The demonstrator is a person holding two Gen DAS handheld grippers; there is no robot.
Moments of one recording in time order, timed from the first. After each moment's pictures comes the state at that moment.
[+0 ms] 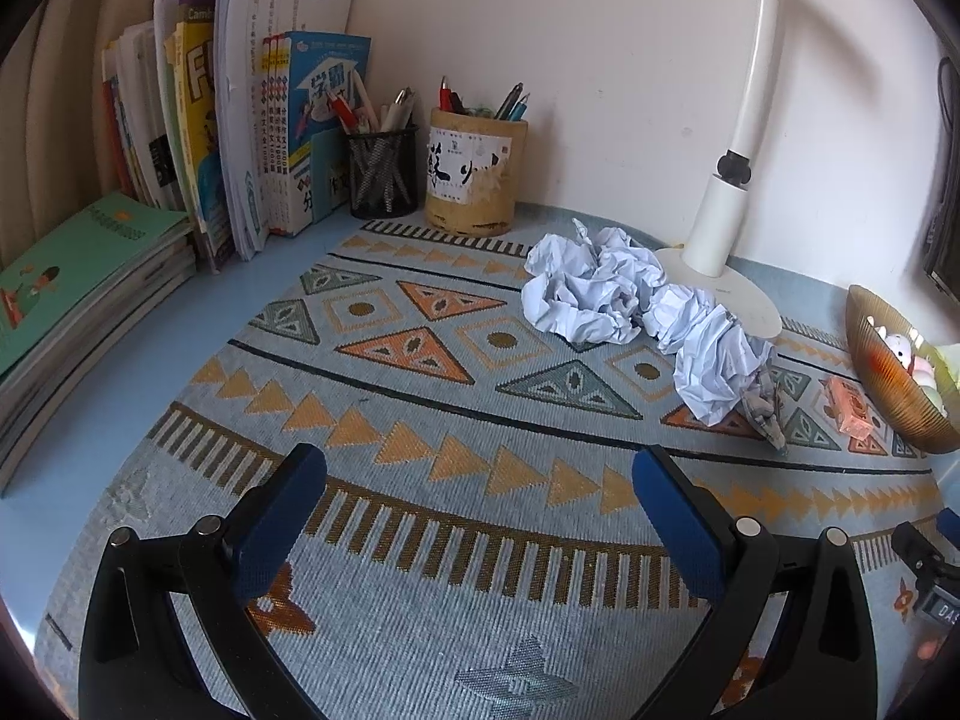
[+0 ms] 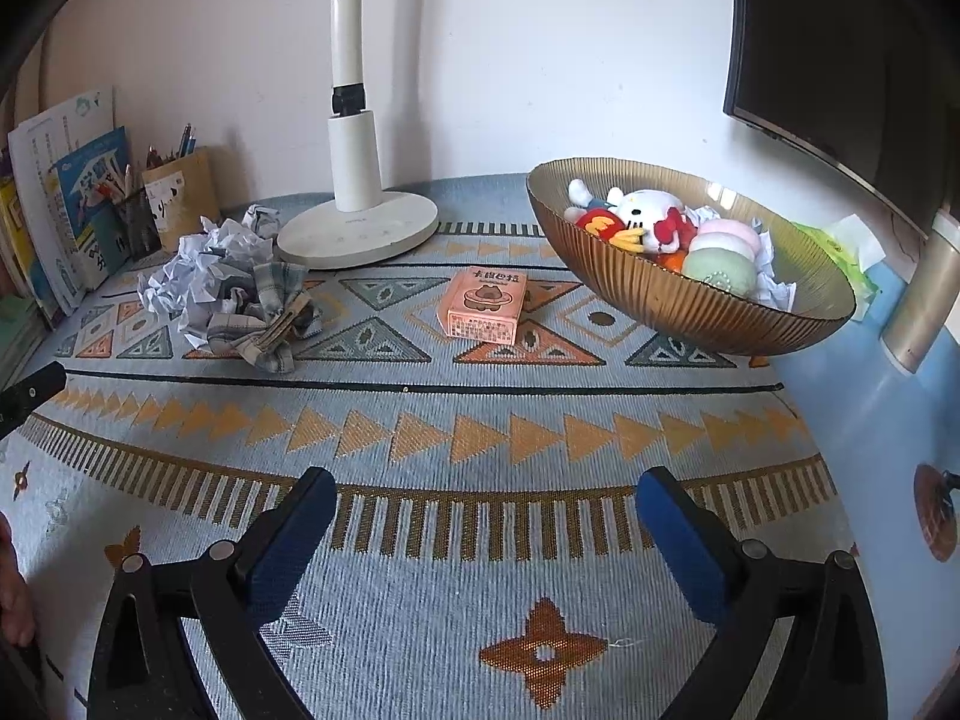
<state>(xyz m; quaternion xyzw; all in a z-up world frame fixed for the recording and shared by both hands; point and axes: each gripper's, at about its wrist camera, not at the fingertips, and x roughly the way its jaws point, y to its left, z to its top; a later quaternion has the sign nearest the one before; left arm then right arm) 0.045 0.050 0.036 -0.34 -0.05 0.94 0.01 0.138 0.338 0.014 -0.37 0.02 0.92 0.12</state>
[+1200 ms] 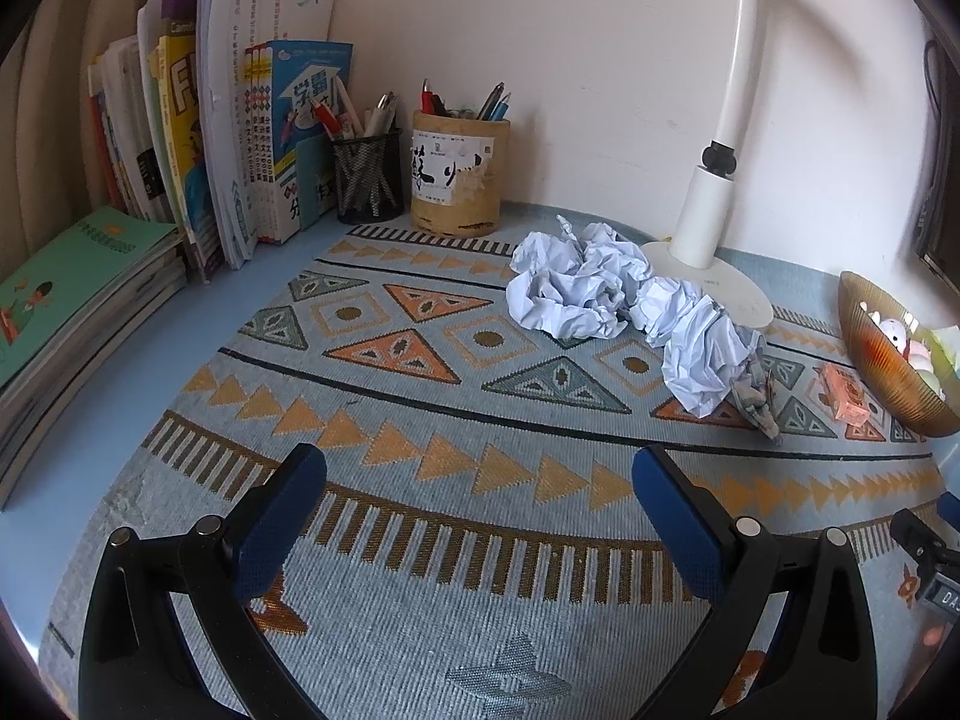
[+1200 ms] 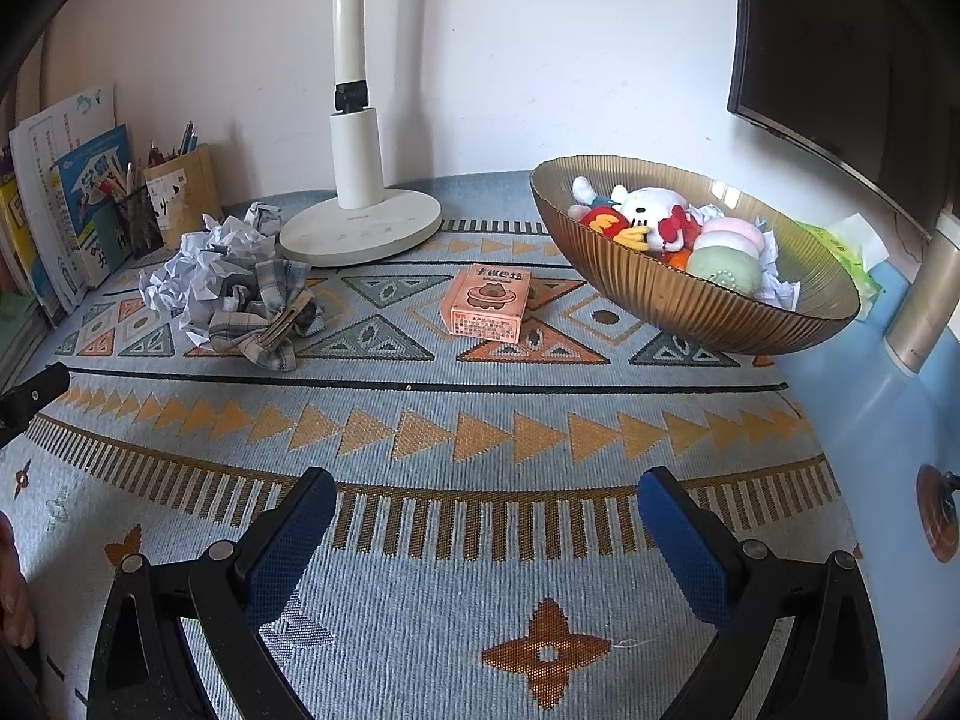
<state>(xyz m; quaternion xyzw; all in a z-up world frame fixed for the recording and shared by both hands) 0.046 0.057 0.037 -0.34 -0.03 0.94 0.02 0.138 0.337 0.013 -0.37 0.02 0.92 0.11</state>
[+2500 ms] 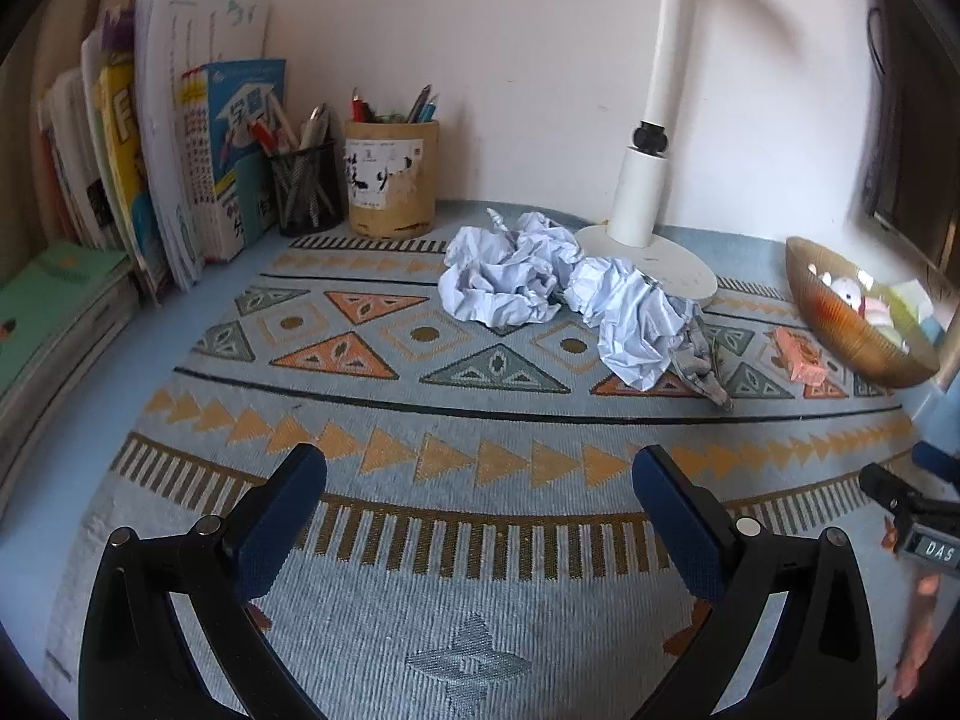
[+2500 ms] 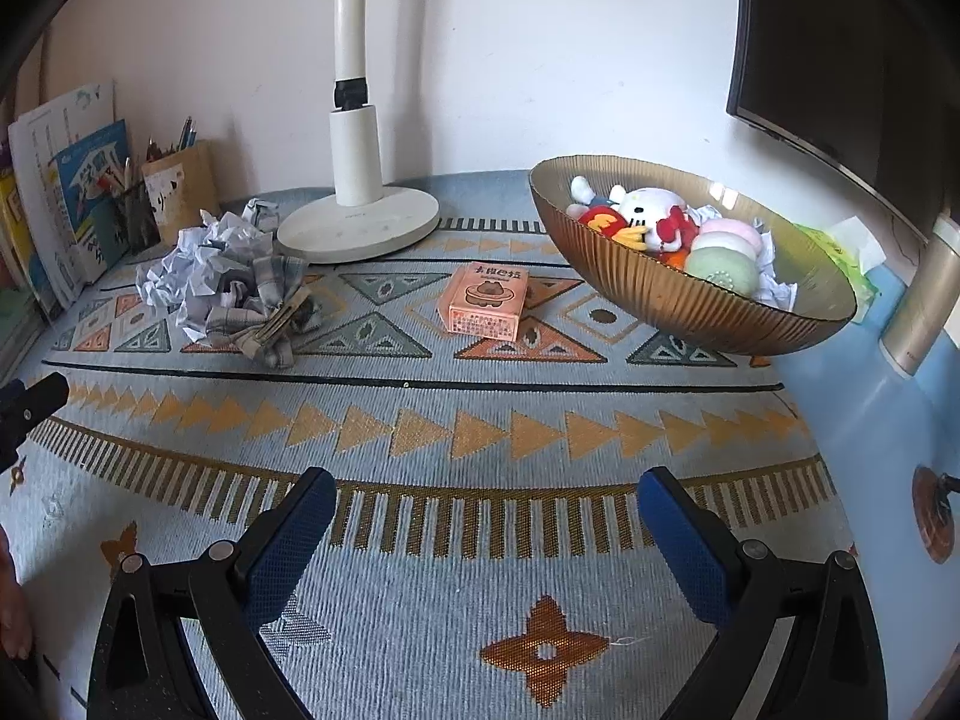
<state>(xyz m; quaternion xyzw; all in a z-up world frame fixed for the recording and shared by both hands) 0.055 0.073 0.037 -0.33 0.00 0.94 0.08 0.138 0.338 0.012 -0.37 0.02 0.92 0.12</state>
